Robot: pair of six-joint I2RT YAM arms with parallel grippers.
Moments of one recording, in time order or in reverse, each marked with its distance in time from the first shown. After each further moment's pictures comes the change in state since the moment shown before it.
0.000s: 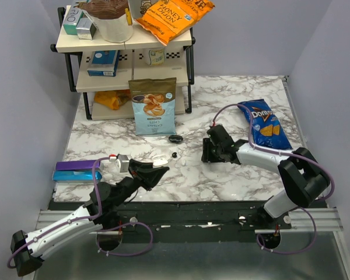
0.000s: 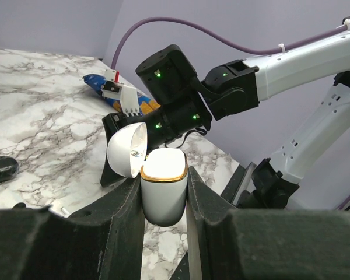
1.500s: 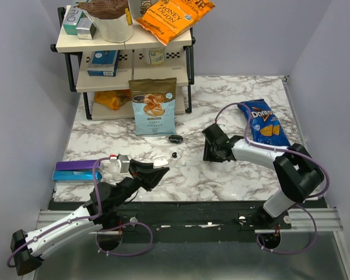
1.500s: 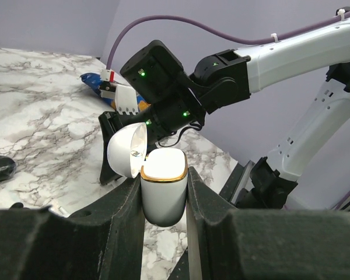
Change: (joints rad) left arm -0.010 0.001 0.000 0.000 -0.001 0.003; right arm 0.029 0.059 0.084 -0.140 0.078 0.182
